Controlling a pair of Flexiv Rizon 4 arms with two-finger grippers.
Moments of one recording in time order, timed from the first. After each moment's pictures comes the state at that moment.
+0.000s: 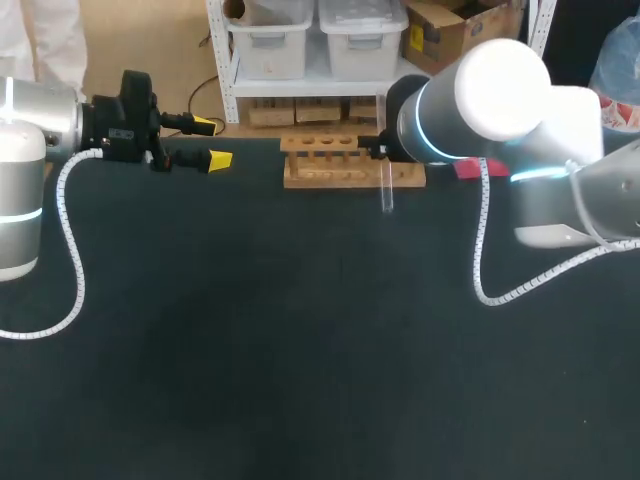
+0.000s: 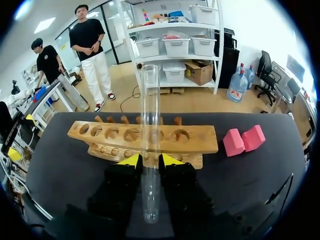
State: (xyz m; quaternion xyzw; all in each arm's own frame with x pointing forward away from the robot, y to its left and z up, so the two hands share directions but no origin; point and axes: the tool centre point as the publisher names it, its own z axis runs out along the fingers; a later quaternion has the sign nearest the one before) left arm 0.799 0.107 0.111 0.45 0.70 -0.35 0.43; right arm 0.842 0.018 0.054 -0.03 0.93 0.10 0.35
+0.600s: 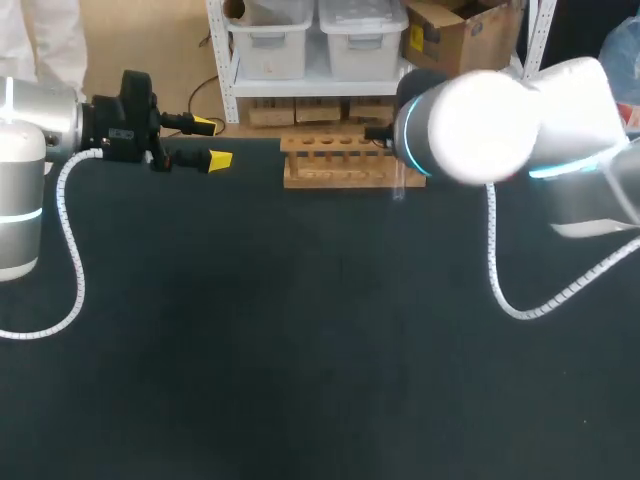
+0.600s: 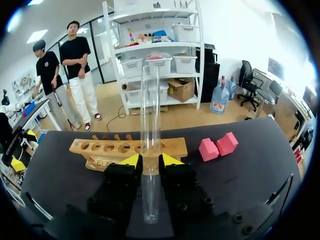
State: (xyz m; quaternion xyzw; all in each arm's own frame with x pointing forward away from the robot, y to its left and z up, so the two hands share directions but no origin) left arm 0.799 0.107 0.111 0.45 0.70 -0.35 0.43; right arm 0.826 -0.005 0.098 0.03 0.90 0.05 0.44
